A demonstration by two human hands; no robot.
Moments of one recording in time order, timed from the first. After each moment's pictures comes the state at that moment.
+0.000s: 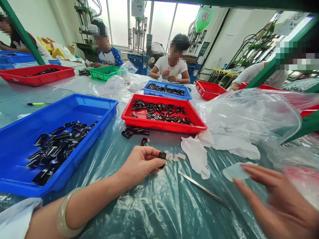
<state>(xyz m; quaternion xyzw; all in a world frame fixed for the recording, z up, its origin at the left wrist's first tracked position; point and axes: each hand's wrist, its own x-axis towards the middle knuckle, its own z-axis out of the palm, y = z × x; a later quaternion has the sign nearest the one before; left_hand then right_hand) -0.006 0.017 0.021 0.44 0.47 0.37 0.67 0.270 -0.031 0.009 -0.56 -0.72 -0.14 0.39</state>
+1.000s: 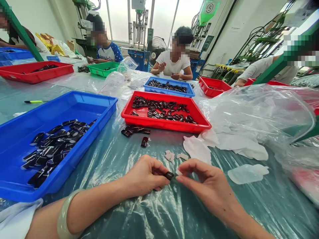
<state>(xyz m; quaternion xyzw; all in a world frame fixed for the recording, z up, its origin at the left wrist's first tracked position) -0.001 0.017 -0.012 0.53 0.44 0.25 0.69 0.187 0.003 0.002 -0.50 -0.76 0.27 0.33</state>
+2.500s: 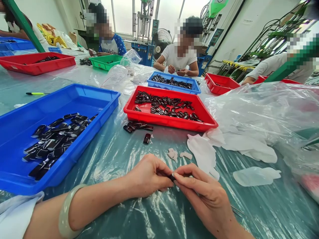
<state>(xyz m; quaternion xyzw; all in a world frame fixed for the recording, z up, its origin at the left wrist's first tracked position) -0.002 0.015 -0.018 0.56 0.39 0.25 0.69 0.169 -0.009 -0.003 -0.38 -0.82 0.21 0.38</state>
